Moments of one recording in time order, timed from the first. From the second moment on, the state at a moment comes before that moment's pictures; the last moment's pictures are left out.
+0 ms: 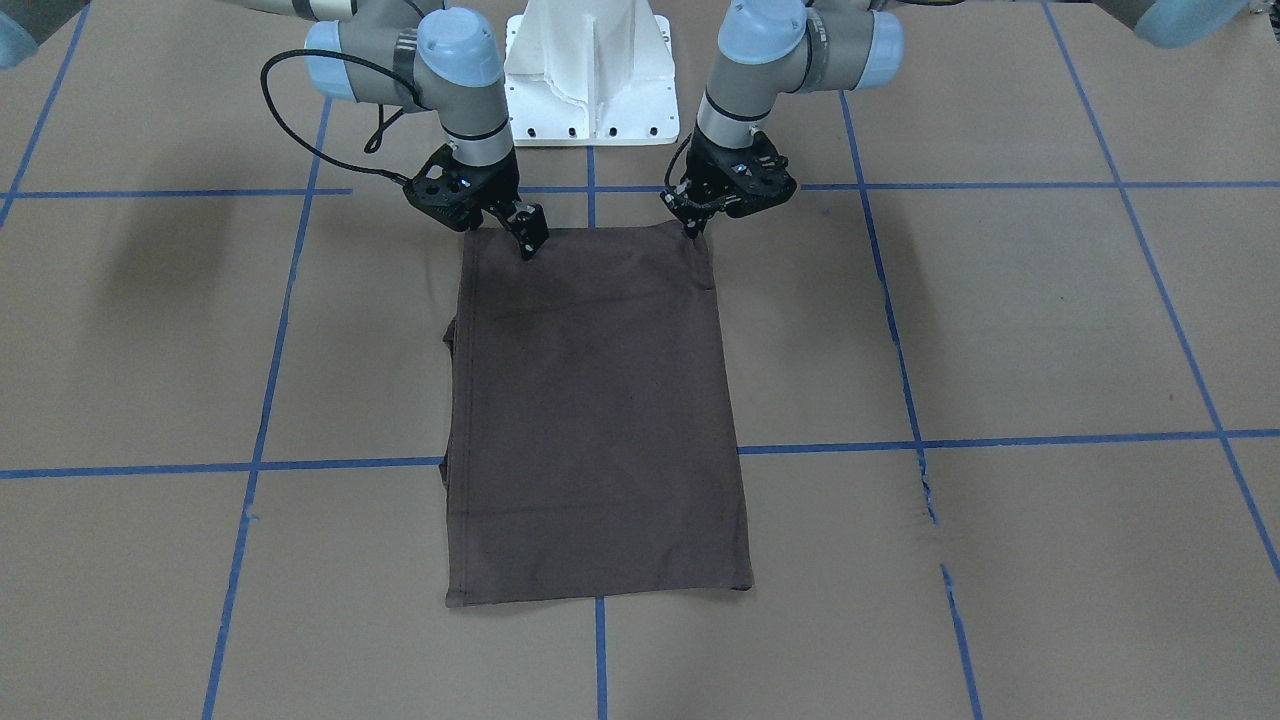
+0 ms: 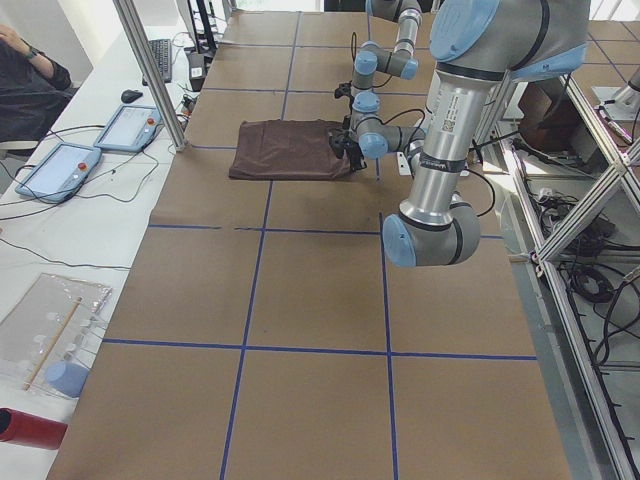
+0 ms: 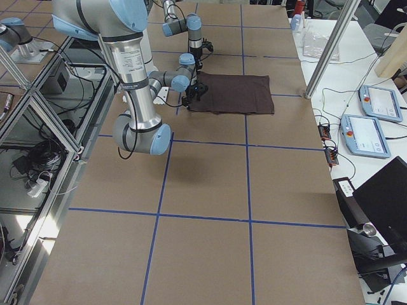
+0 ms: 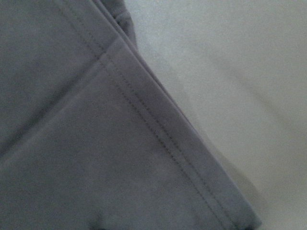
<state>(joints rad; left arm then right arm) -0.32 -1.98 -1.88 -1.77 -1.74 -1.82 0.27 -1.12 1.80 -1.47 1.68 2.04</state>
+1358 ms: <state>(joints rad) -0.32 -1.98 -1.87 -1.77 -1.74 -1.82 0.28 -1.12 1.81 -1.47 1.69 2.03</state>
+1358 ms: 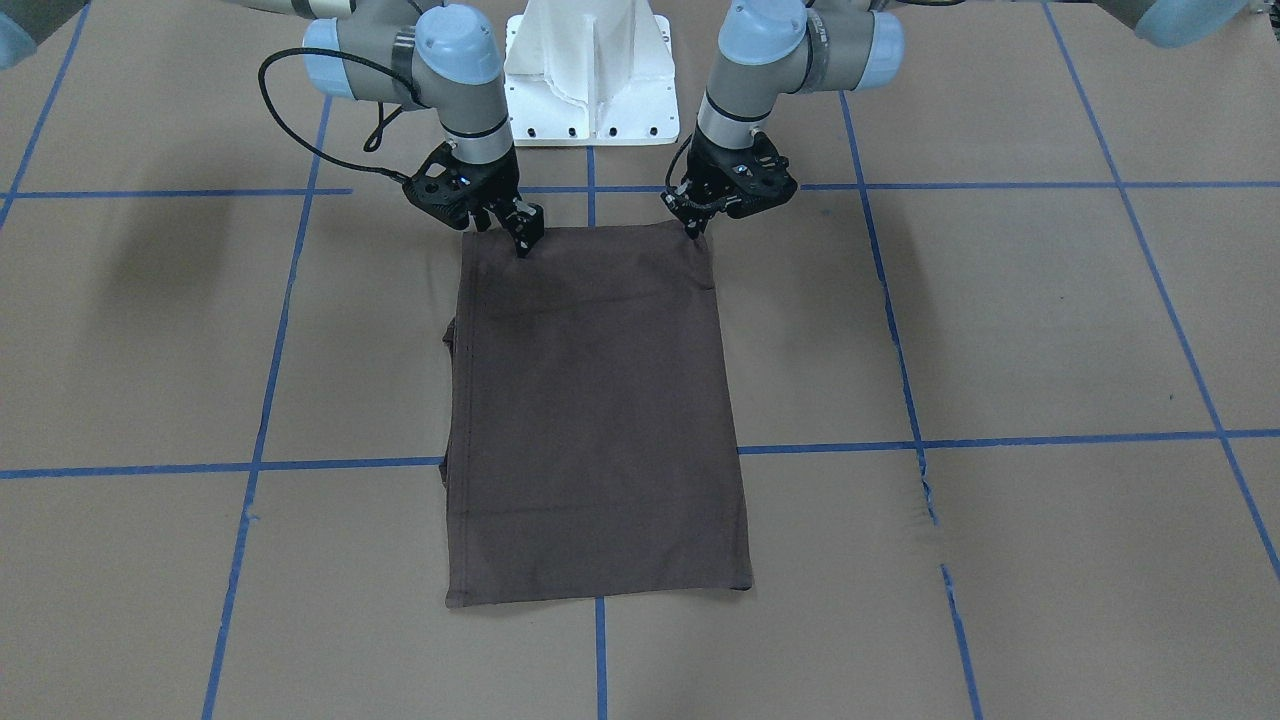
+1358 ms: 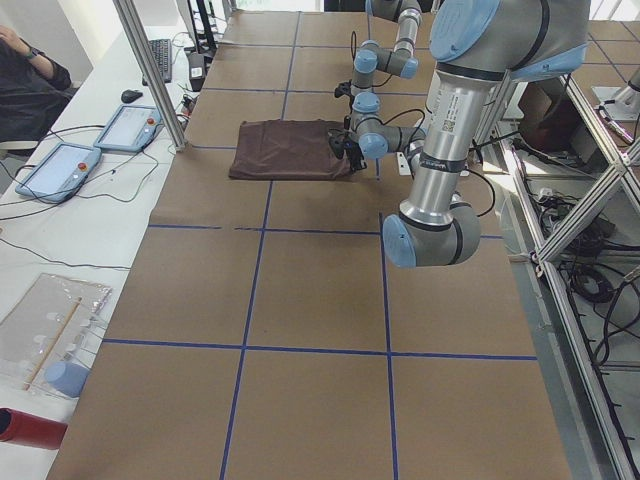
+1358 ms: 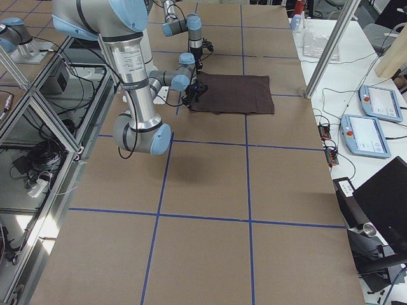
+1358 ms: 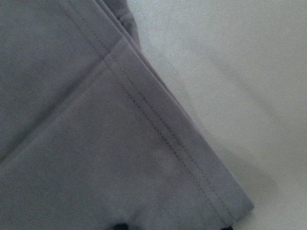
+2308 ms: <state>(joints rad) -0.32 -1.98 -1.86 -1.77 -1.74 -1.82 0.29 -1.11 1.80 -1.47 1.68 1.99</state>
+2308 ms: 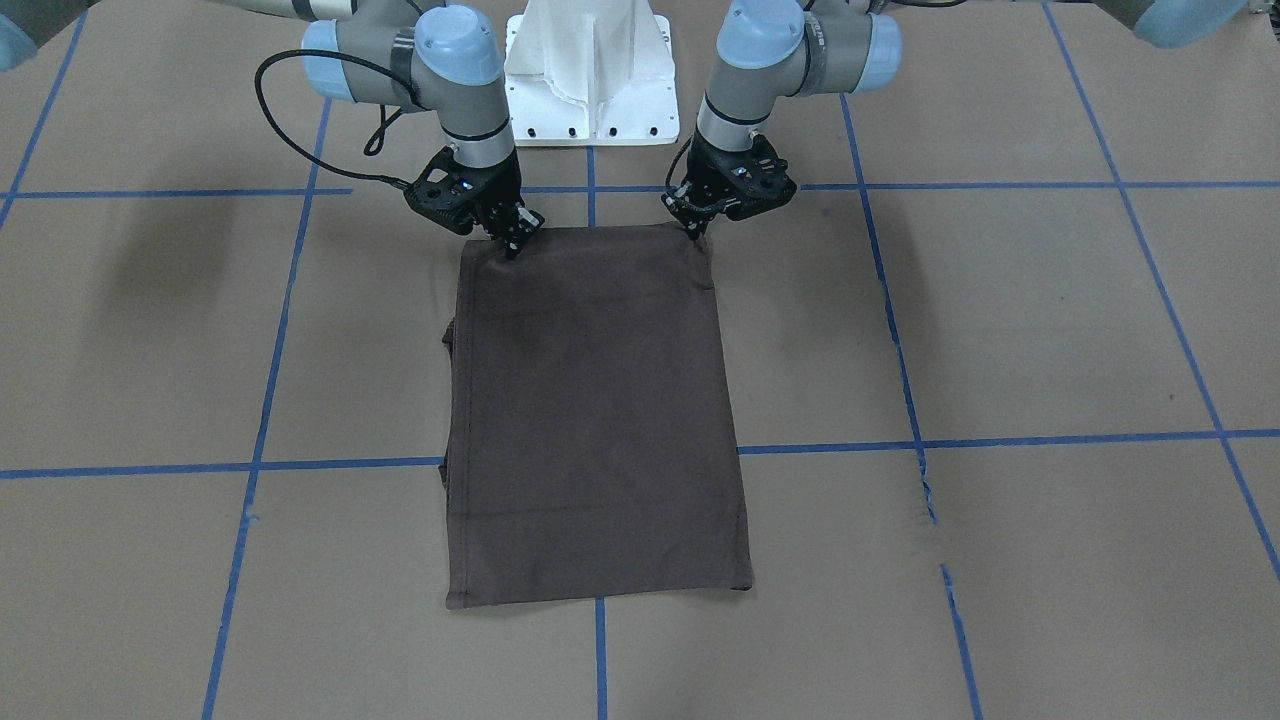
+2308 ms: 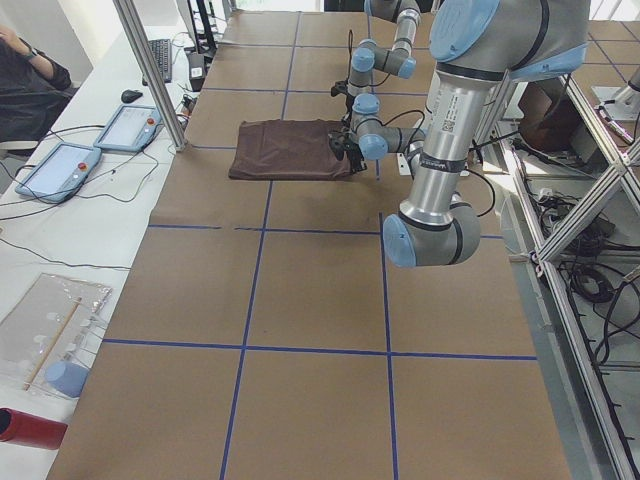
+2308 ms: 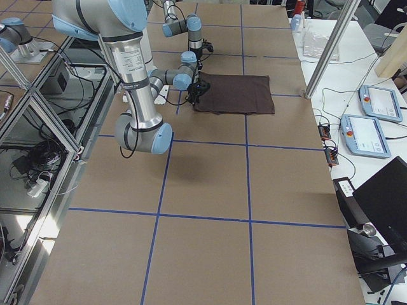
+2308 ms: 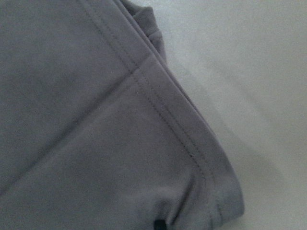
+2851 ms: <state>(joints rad) -0.32 -1.97 -1.90 -1.75 -1.74 -1.82 0.30 -1.11 1.84 -1.47 1.69 1.98</state>
